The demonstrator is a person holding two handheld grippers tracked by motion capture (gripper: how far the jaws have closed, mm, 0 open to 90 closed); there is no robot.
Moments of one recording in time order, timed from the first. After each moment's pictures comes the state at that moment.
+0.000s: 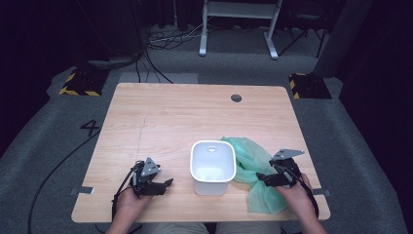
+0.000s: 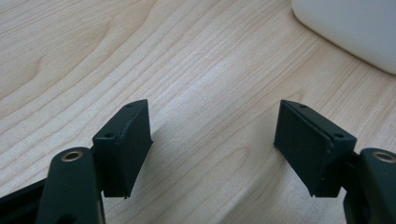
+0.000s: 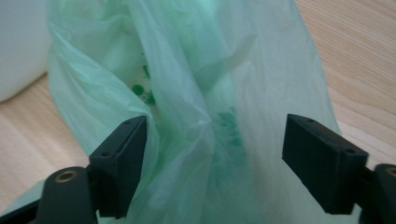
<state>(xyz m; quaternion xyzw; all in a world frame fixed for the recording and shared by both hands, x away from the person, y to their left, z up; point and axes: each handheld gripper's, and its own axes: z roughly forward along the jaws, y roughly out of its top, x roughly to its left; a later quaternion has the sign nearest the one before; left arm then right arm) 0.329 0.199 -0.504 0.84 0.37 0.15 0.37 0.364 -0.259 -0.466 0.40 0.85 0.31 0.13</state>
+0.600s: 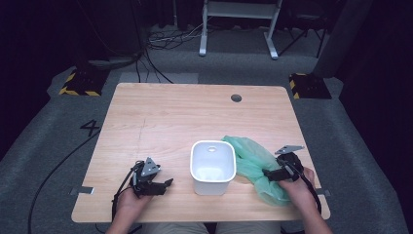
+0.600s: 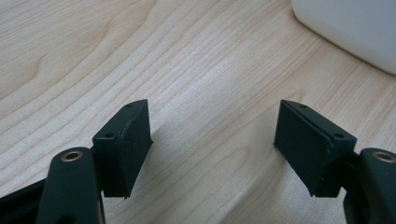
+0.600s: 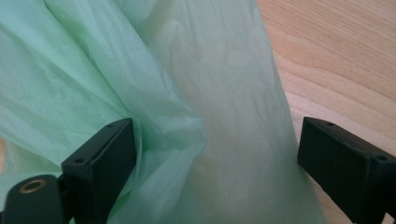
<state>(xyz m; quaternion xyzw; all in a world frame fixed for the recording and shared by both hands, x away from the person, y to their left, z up) 0.329 0.199 -0.504 0.84 0.37 0.15 0.37 0.390 -0.280 -0.487 0.44 0.85 0.26 0.15</state>
